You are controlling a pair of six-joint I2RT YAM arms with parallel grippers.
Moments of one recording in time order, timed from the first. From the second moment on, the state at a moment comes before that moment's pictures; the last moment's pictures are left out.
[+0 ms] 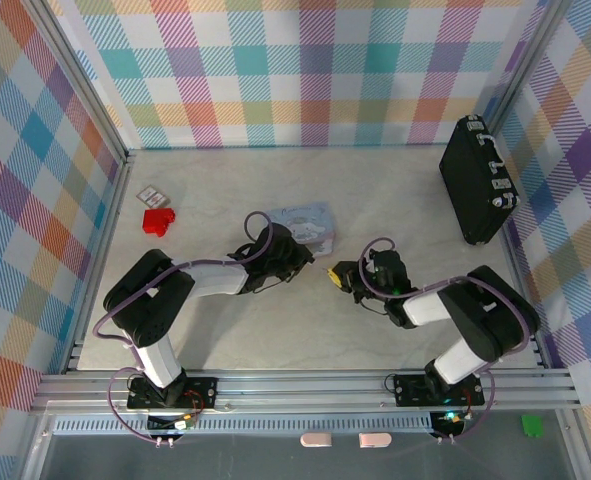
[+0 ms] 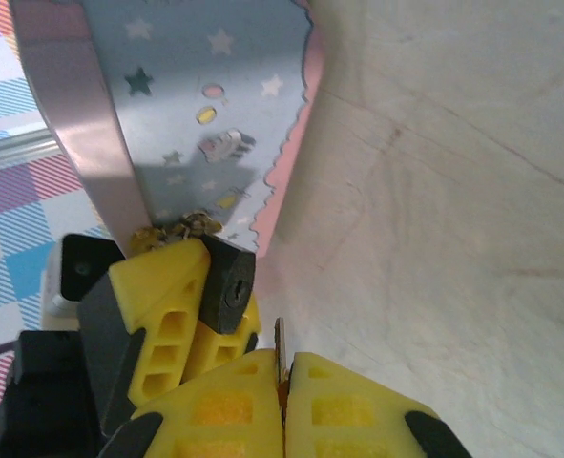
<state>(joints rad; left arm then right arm) -0.70 1.74 0.85 0.23 0.12 -1.39 0.53 1.58 0.33 0.83 -0.38 1.57</state>
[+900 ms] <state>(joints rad) -0.64 1.77 0.85 0.32 0.12 -1.45 0.48 1.94 0.44 1.23 -0.48 1.65</state>
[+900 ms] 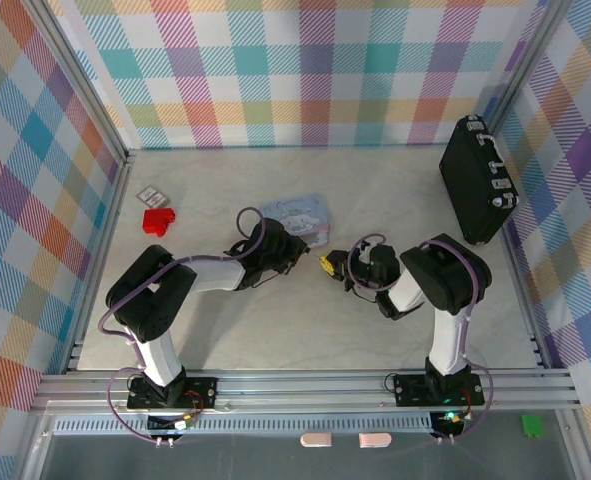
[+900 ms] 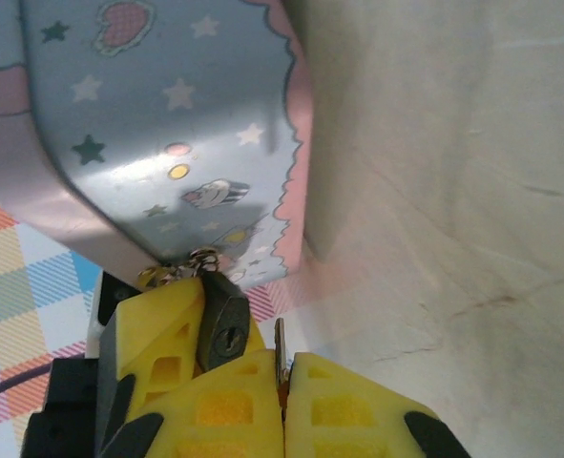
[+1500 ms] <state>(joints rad) -0.58 1.79 0.80 0.45 0.14 -1.50 0.47 2.01 0.55 1.27 -0.59 1.63</state>
